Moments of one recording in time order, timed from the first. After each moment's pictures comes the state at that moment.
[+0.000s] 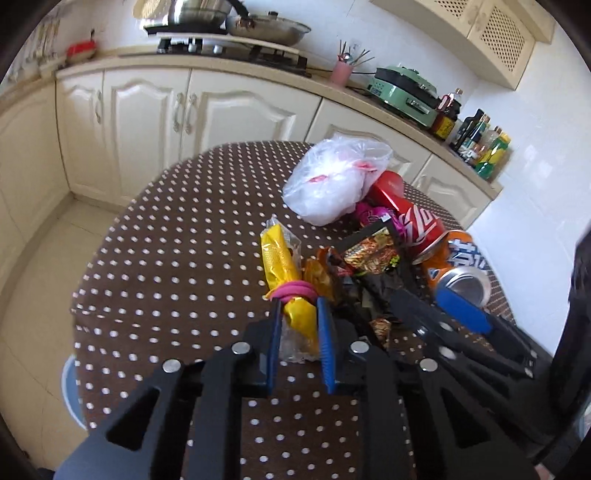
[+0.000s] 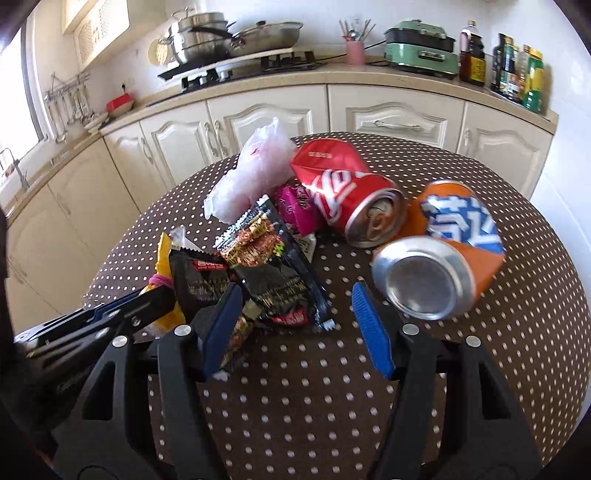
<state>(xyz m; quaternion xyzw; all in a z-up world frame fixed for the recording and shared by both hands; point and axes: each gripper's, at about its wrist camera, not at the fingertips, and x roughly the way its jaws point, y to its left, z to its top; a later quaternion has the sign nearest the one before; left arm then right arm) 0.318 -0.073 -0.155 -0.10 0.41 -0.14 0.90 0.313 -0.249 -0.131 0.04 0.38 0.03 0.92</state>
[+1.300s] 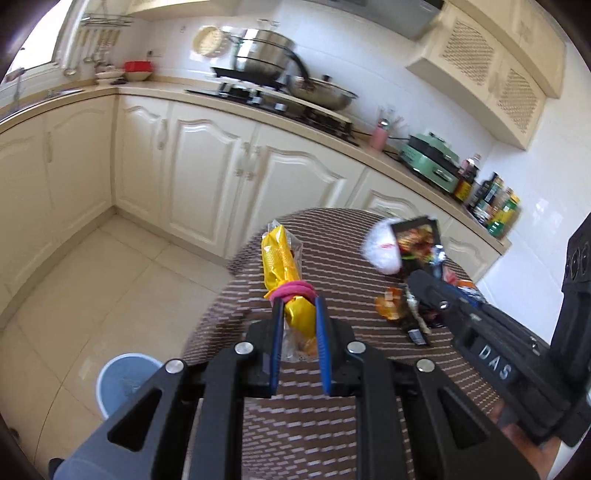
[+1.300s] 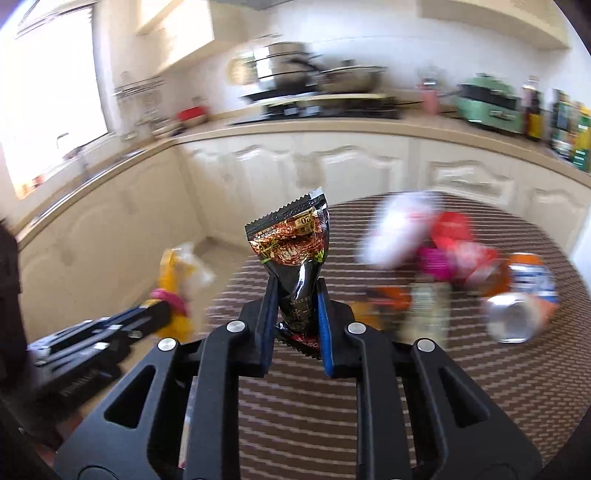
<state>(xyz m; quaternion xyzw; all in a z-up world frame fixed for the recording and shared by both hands) 0.243 0.065 -0.109 -0.16 0.33 -0.07 0.93 0.273 -0.134 -0.073 0.03 0.30 0.16 0.94</state>
